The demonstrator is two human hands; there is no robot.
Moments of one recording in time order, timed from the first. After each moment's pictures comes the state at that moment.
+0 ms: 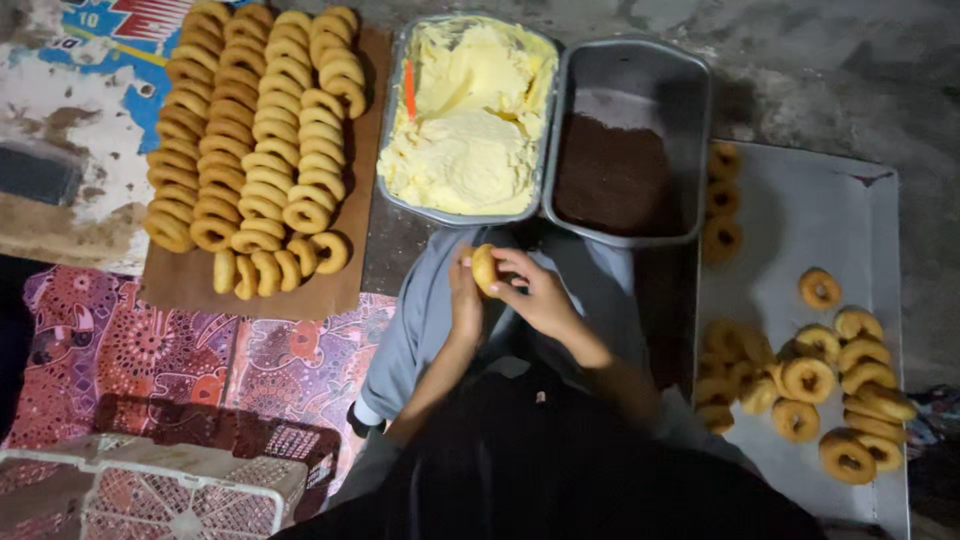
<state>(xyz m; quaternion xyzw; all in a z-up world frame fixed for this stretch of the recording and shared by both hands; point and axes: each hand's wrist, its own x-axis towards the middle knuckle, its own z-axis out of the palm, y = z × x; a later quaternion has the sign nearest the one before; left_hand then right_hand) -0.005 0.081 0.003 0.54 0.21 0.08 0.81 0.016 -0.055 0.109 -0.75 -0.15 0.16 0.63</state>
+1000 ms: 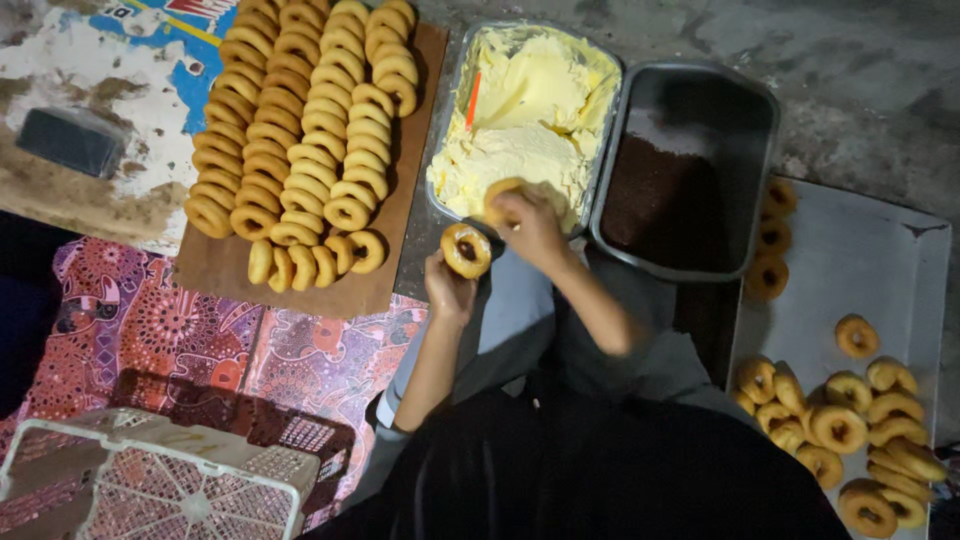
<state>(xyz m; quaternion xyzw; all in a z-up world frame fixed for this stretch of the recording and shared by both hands) 0.041 0.180 -0.024 0.16 0.27 0.05 0.95 0.149 0.035 0.086 -0.86 -0.31 -0.07 0.41</state>
